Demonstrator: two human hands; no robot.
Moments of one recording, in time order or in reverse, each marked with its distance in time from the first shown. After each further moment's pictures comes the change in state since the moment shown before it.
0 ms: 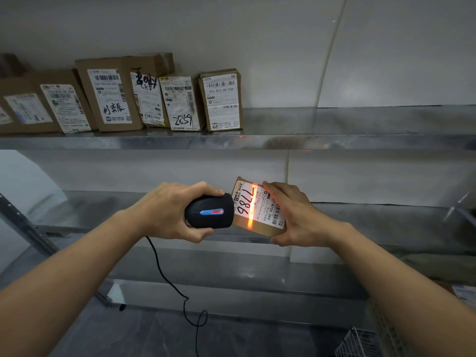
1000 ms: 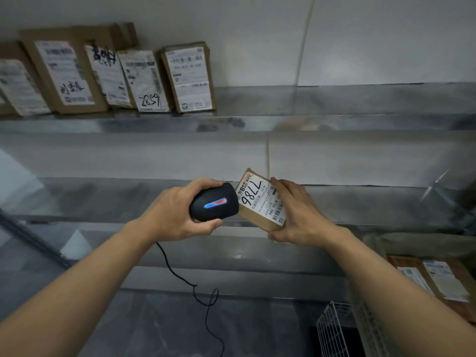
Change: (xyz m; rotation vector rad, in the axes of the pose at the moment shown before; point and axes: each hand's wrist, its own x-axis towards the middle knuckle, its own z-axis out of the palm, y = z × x) left_hand 0.026 0.043 0.069 -0.257 0.076 -0.228; right_hand -0.049 0.040 0.011 0.044 0.056 0.161
